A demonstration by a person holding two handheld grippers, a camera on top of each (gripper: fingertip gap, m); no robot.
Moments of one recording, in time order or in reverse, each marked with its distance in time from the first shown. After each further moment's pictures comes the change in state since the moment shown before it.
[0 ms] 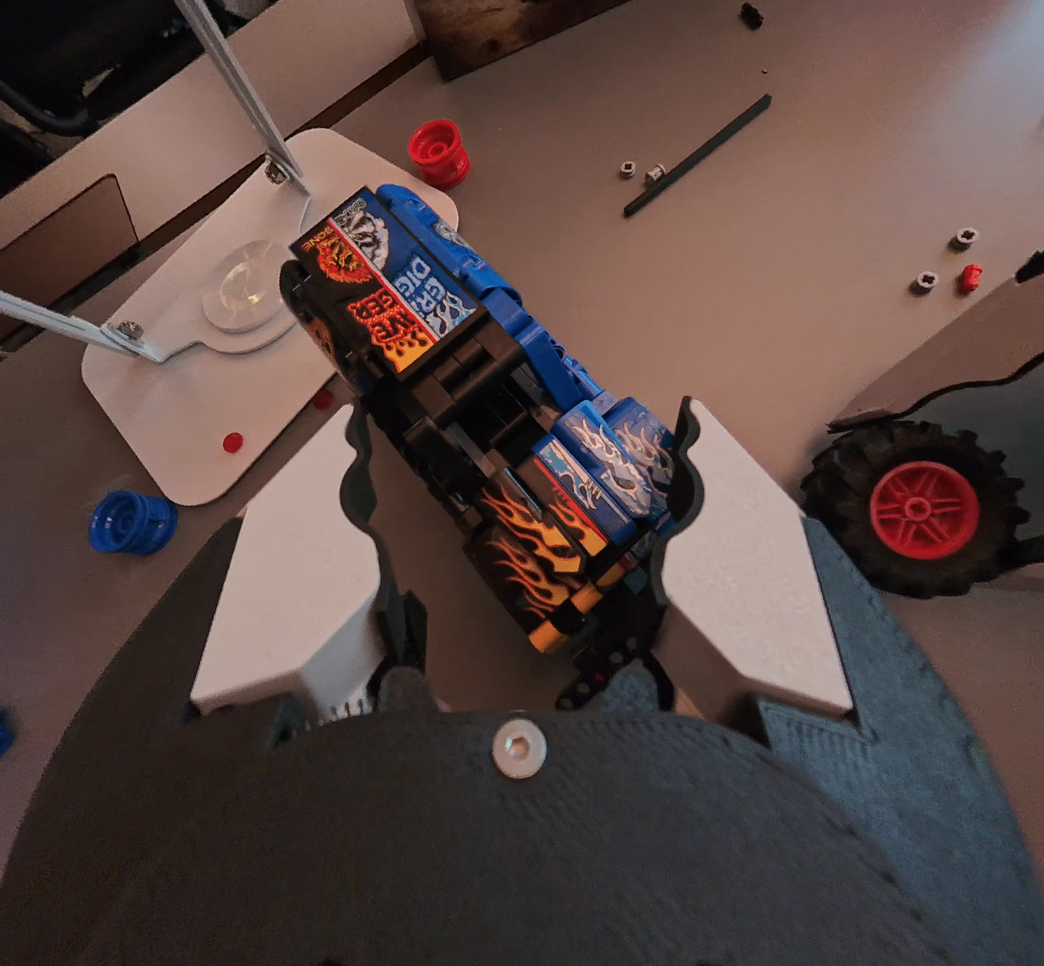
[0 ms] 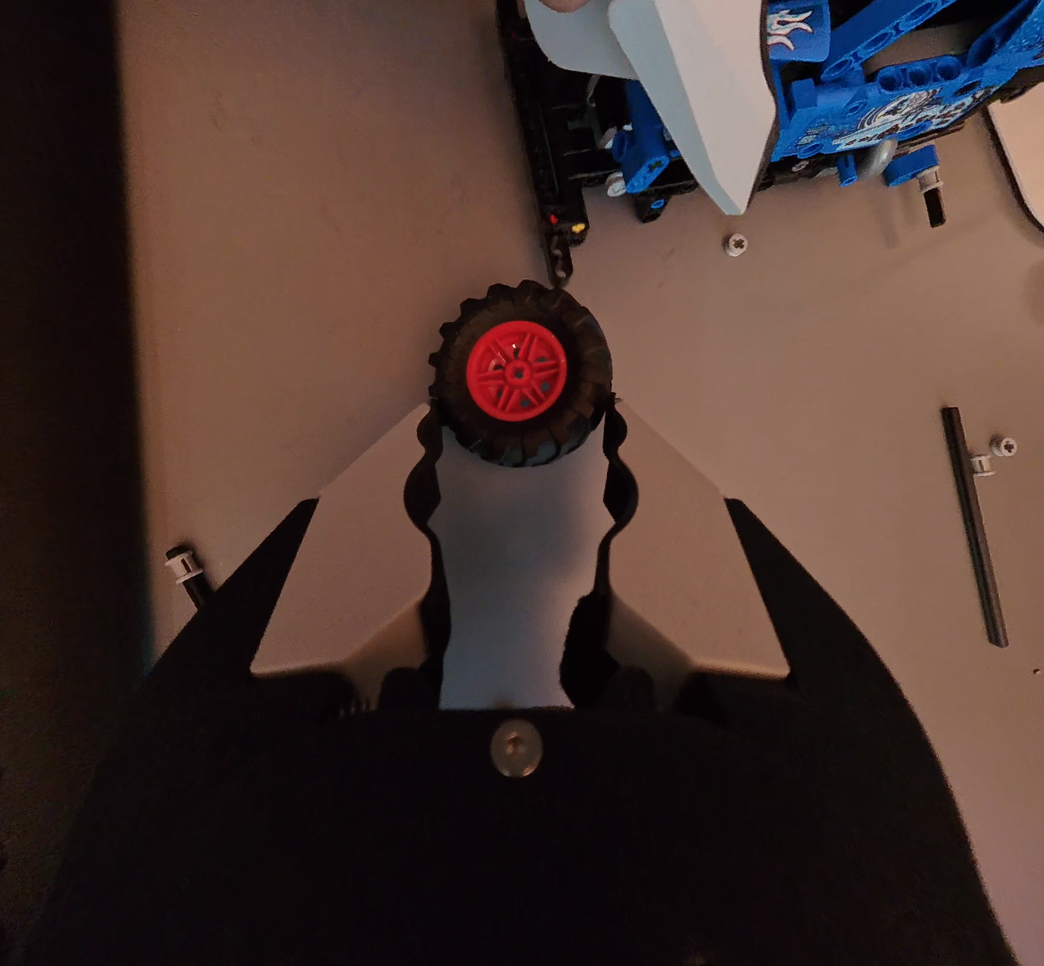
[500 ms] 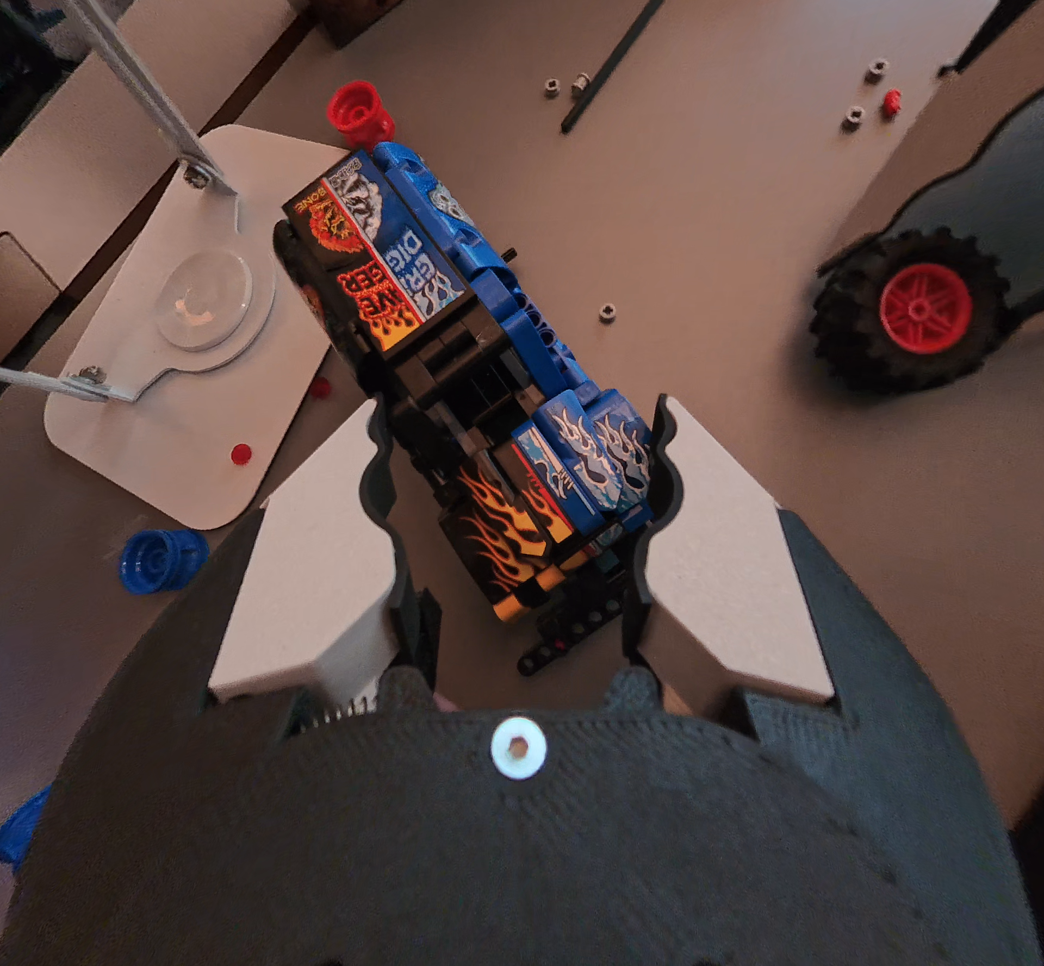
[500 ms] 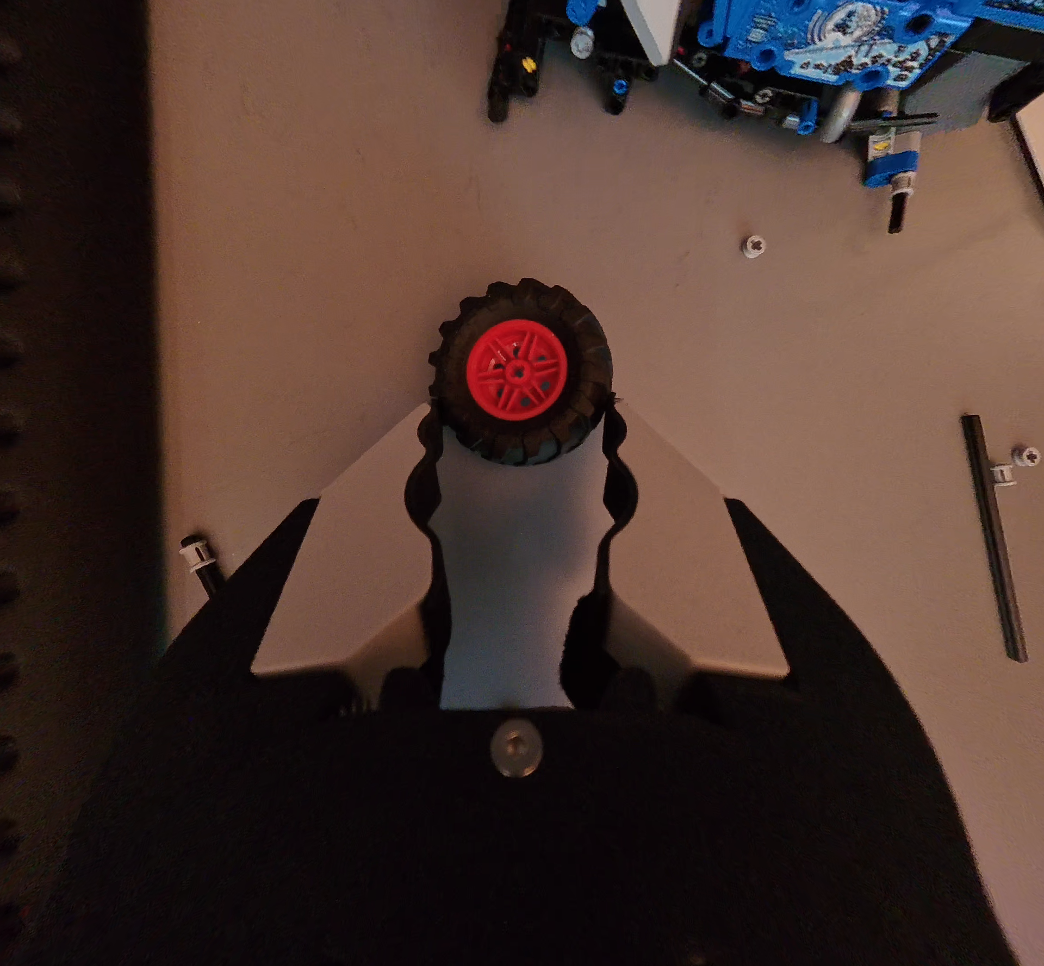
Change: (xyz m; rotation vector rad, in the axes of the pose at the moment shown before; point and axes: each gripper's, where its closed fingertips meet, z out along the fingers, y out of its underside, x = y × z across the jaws) left arm -0.011 0.022 -0.021 -0.035 0.219 0.188; right arm -0.003 0.000 0.000 0.007 -0.028 -0.009
